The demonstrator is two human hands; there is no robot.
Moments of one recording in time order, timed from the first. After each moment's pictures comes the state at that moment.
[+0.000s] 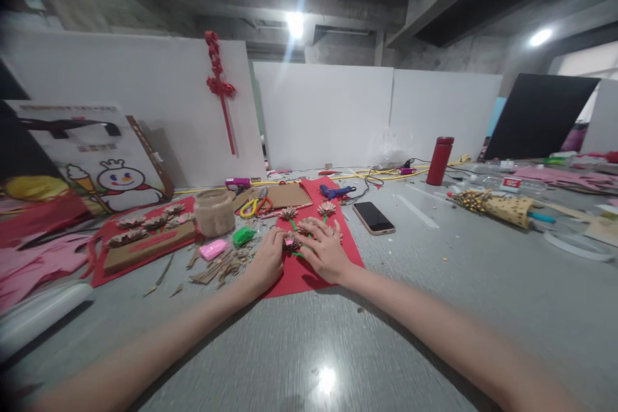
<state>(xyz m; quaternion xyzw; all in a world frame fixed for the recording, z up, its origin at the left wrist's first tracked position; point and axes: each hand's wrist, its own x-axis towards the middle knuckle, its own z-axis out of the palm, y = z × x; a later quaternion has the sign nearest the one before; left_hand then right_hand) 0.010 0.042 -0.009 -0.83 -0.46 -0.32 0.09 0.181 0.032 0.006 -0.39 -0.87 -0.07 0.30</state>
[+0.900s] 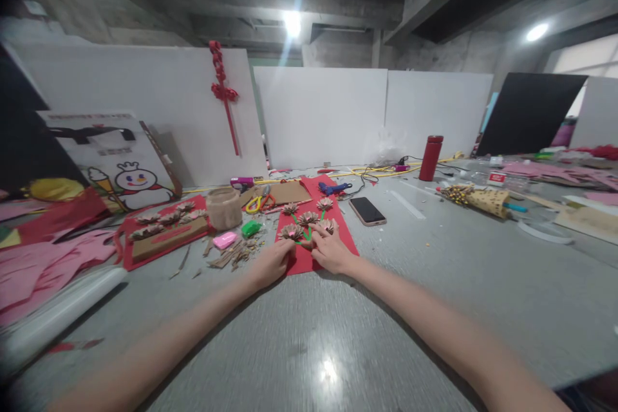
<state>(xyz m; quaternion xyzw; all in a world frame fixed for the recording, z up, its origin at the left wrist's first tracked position) 0.011 0.006 0.007 -0.89 -0.41 -0.20 0.01 0.191 0.018 0.004 -0.39 -0.90 -0.07 0.17</state>
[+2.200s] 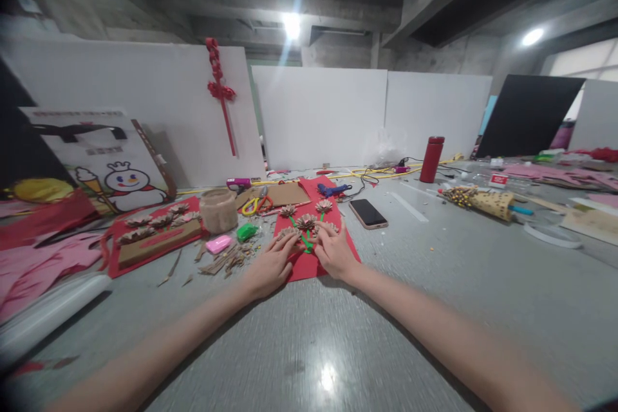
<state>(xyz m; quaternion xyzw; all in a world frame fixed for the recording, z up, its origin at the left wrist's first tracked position) 0.013 0.009 0.003 -0.90 -0.40 -0.19 0.08 0.194 0.013 0.007 -0.43 -0.84 -0.04 0.32</state>
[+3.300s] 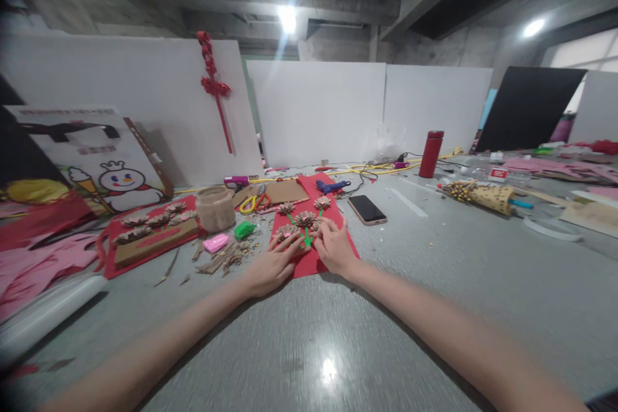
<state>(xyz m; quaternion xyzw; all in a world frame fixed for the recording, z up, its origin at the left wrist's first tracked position) 0.013 0.007 0.008 -0.93 -0.35 -0.10 0.08 0.195 0.016 0.006 -0.46 -0.81 -0.02 0.36</state>
